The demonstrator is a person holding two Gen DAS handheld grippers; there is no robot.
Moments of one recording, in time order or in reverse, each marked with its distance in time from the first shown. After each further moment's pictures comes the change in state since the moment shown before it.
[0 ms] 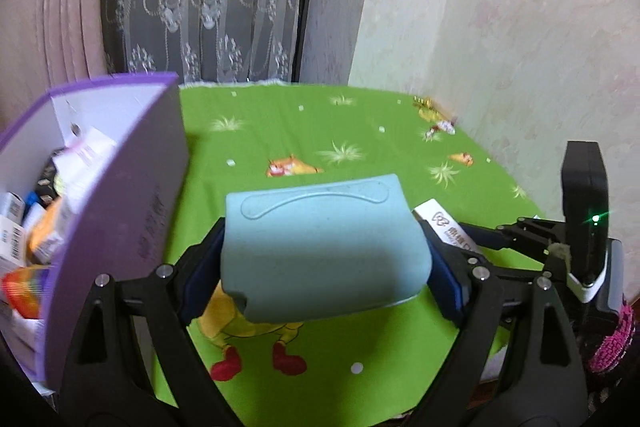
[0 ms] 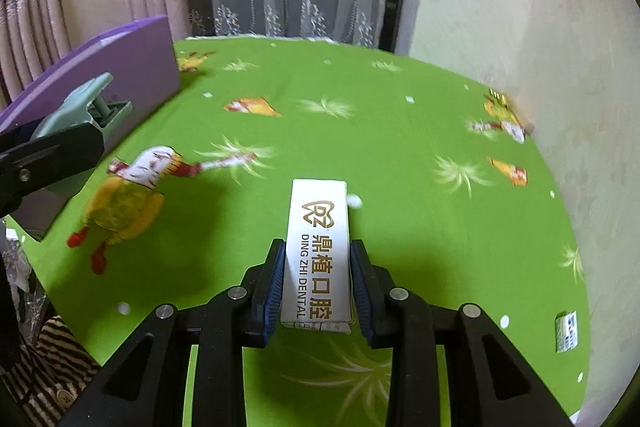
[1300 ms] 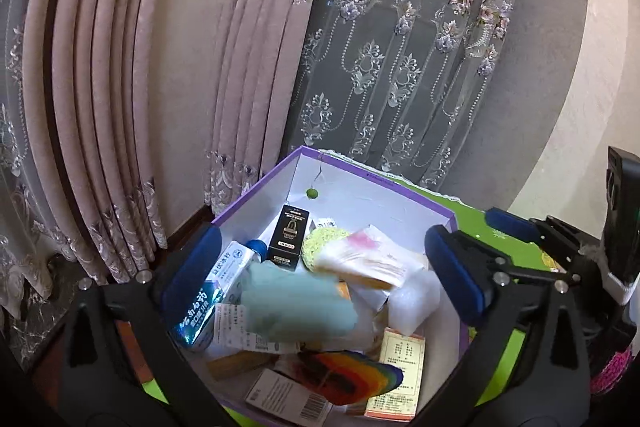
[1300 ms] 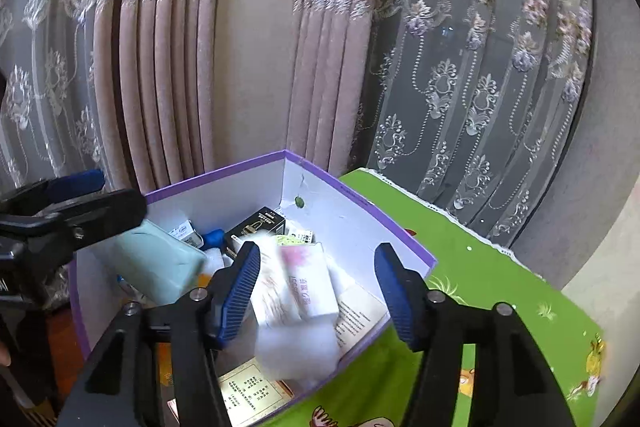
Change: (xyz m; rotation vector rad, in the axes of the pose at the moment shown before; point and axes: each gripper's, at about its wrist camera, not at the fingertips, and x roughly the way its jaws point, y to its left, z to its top) left arm -0.111 0.203 0.032 -0.373 -0.240 0.380; right arm -0.011 0.226 0.196 -0.351 -0.273 0.306
